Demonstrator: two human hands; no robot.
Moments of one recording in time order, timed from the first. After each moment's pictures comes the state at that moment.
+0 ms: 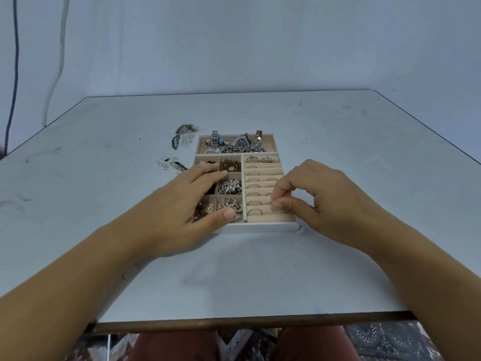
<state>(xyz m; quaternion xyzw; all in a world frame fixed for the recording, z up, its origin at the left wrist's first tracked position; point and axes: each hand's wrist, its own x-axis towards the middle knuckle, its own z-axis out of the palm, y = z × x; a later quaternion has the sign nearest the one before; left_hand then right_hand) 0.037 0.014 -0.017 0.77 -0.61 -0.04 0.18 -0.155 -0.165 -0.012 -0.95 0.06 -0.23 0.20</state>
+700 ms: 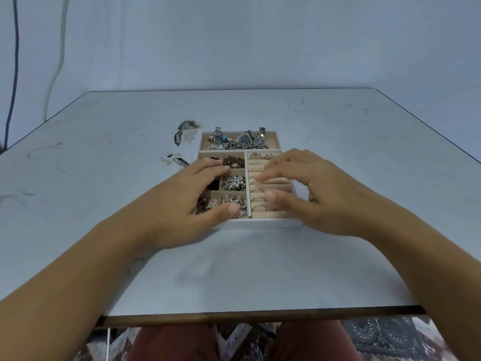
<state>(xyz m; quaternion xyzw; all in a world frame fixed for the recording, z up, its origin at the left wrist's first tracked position) 0.040 0.015 -0.016 0.76 -0.61 -0.06 0.20 -0.145 -0.155 0.003 -0.96 0.08 -0.16 0.22</state>
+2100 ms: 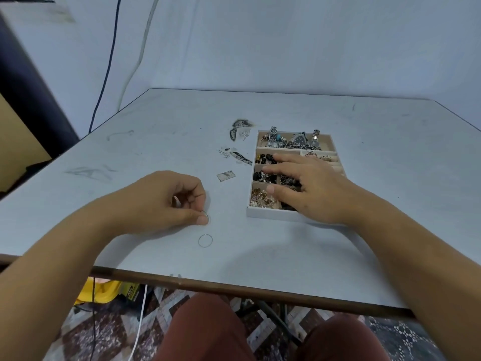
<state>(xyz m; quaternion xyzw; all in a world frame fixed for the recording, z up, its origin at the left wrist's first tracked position) 0.082 0.114 0.001 0.81 -0.52 -0.16 0.24 -0.076 -0.114 -0.008 -0.98 0.10 -0.10 0.17</state>
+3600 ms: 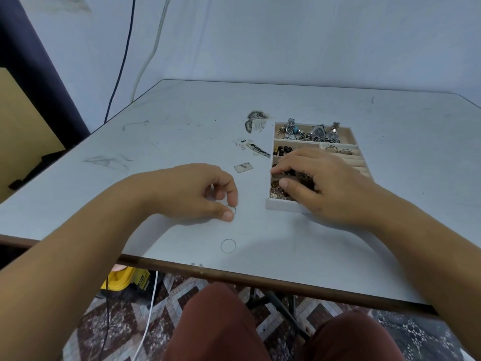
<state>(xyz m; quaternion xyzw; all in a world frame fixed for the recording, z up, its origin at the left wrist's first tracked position) 0.083 0.100 0.005 0.80 -0.54 -0.22 0.14 -0.071 -0.103 -0.016 -0.97 0.01 -0.17 0.18</state>
